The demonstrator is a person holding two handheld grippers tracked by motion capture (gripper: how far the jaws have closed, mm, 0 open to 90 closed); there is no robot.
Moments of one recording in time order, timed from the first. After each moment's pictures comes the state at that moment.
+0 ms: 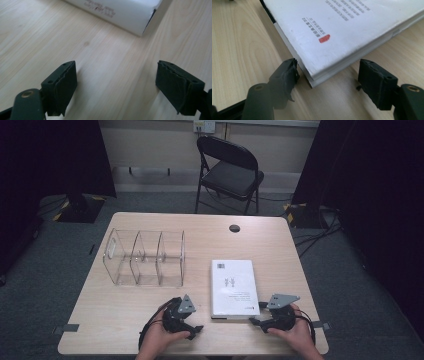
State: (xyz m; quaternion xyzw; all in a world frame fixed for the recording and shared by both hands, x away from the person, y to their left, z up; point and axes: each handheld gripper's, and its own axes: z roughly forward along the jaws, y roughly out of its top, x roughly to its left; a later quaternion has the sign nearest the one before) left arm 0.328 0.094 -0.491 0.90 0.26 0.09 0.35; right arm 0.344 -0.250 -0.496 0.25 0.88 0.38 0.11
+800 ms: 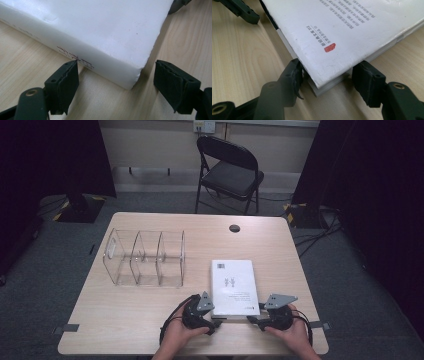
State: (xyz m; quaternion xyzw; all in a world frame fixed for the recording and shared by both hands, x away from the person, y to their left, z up) left arm 0.341 0.051 -0.498 0.89 0.24 0.10 0.39; right arm 0.343 -0.244 -0.496 0.25 0.88 0.39 0.11
